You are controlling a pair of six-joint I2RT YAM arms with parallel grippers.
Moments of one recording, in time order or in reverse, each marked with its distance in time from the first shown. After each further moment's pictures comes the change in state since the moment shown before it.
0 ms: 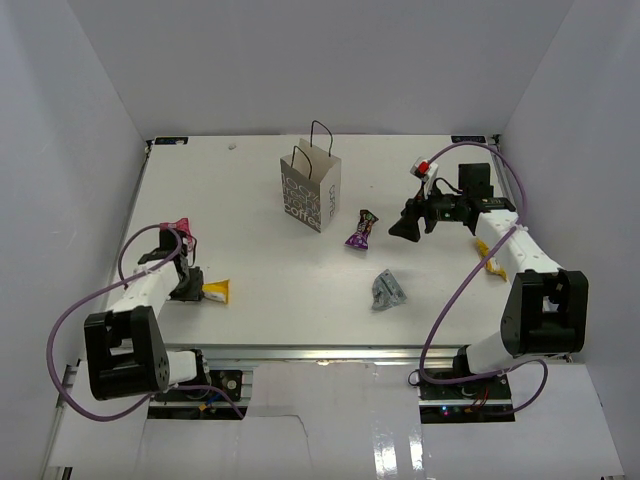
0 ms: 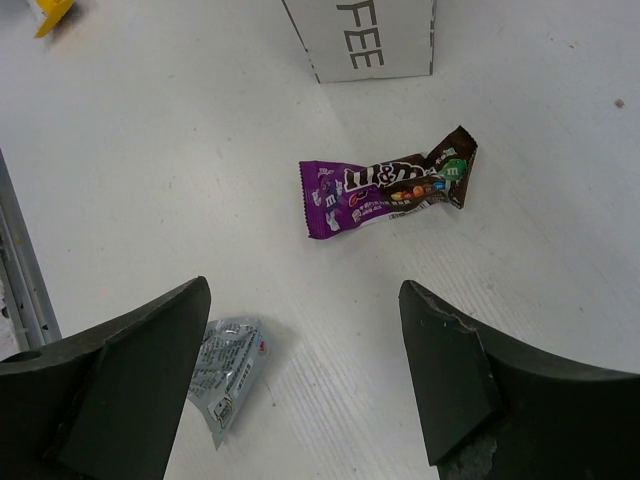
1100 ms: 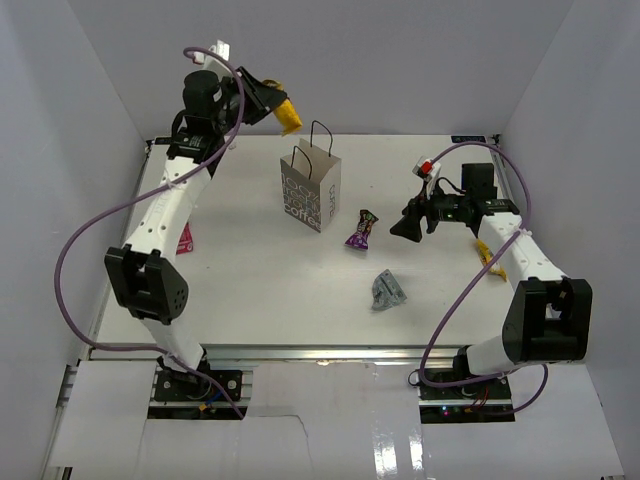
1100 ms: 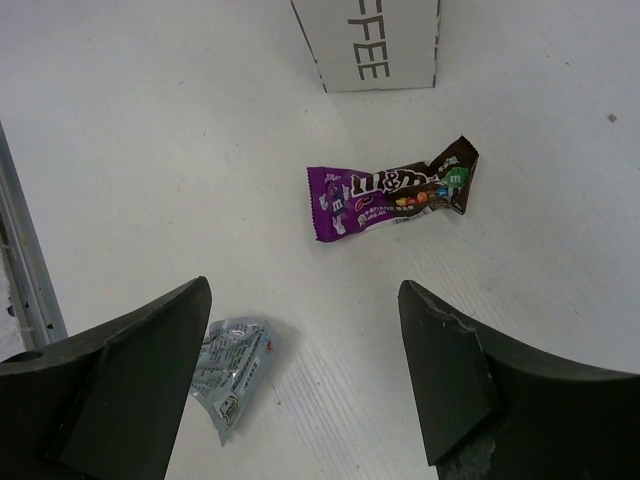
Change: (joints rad) left arm -0.367 0.439 1.160 0.548 0.552 0.719; right arm -0.006 -0.039 -0.004 -0.008 -0.015 -0.005
